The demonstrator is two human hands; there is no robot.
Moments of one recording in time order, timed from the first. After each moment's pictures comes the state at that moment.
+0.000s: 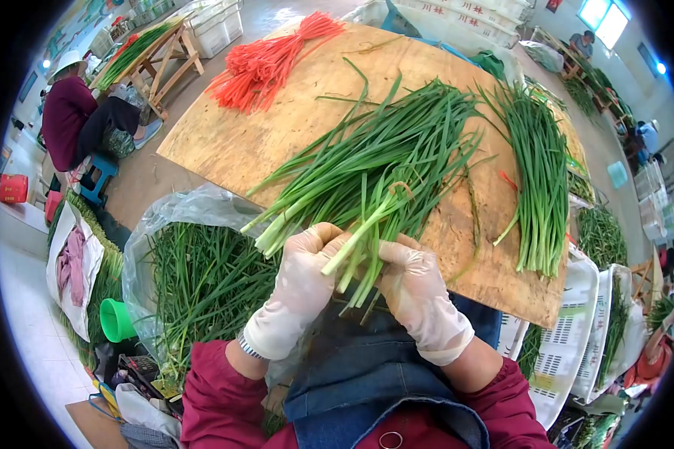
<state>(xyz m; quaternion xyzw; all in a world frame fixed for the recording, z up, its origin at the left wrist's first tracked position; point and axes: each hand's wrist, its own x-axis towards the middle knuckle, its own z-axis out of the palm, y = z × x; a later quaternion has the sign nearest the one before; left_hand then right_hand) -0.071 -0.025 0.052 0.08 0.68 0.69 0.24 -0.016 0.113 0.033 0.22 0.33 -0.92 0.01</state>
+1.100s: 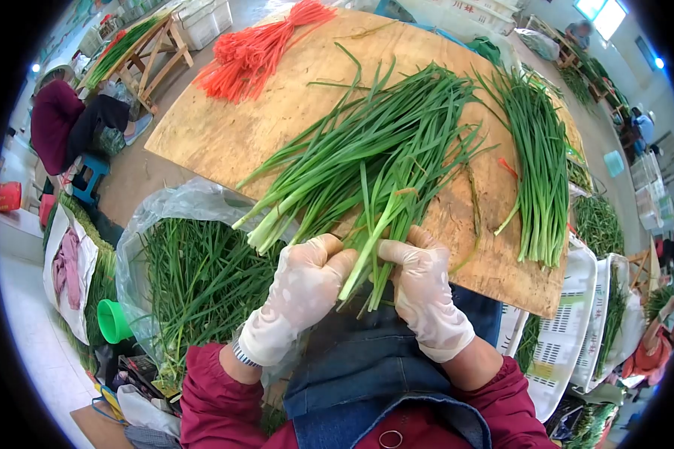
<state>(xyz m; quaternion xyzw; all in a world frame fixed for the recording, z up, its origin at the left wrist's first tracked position) -0.063 -0.027 0.048 0.13 0.80 0.54 0.22 -0.012 0.108 0.037 0.31 0.45 -0.84 -0.08</state>
